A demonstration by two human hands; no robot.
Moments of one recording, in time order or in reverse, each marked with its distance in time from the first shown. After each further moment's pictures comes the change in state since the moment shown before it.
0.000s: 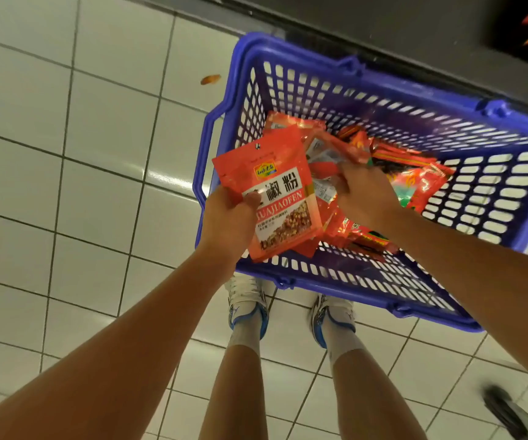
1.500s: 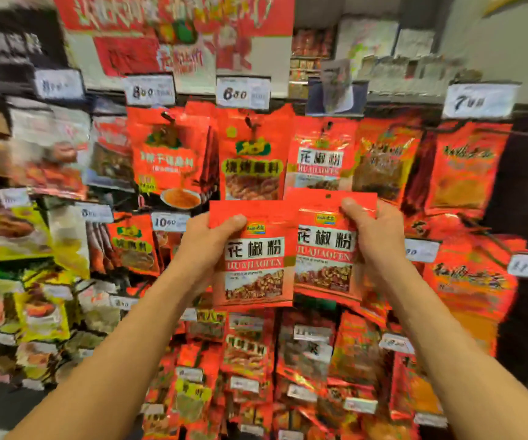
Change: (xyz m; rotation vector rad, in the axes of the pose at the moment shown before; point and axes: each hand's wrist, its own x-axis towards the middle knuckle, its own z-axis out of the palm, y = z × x) left_hand -0.699 0.636 -0.137 -0.312 -0.301 1.174; right_hand -0.470 -0.312 -0.892 0.970 1.167 -0.474
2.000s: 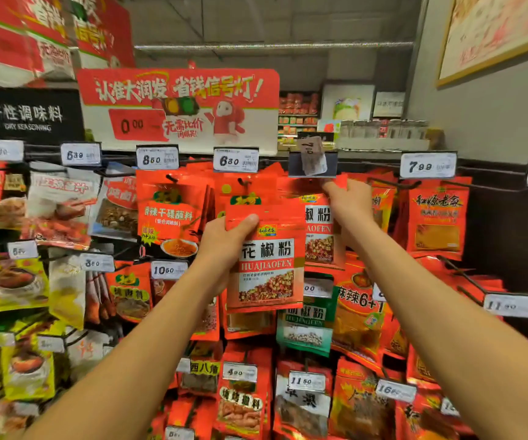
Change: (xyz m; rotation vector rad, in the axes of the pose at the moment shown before) left_hand 0.023 0.069 0.047 0.006 -0.004 0.103; right_hand 0.095 -0.084 0.021 -0.073 0.106 -0.023
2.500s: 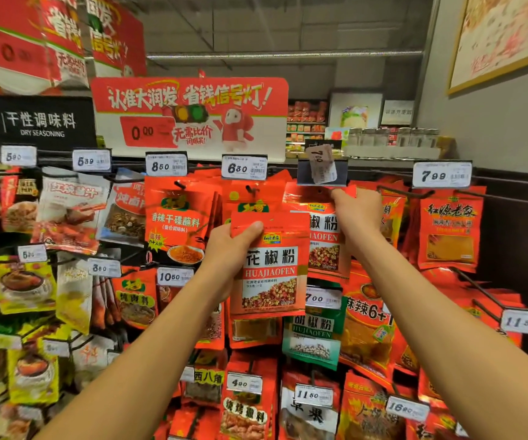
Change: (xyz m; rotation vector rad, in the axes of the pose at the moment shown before) left_hand 0.012 -0.004 -0.005 0.009 -0.022 0.013; right_hand 0.009 0.003 0.011 -0.072 0.136 0.028
